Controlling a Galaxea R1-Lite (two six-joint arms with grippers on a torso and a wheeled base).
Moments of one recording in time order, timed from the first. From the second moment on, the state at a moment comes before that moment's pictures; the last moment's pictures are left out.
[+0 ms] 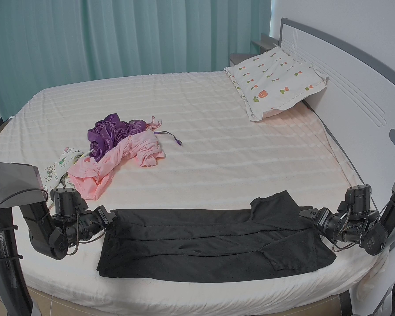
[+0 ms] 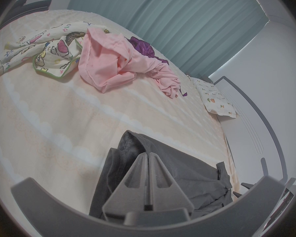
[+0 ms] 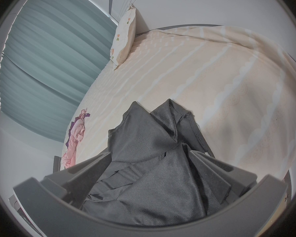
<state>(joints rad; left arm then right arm) -0.03 2.24 -0.50 -1.20 -0.26 -0.64 0.13 2.01 -0.35 -1.00 0.10 0.77</state>
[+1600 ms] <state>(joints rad) -0.03 2.12 -0.48 -1.19 -0.26 -0.70 0.27 2.19 -0.52 -1.04 -0.09 1.03</state>
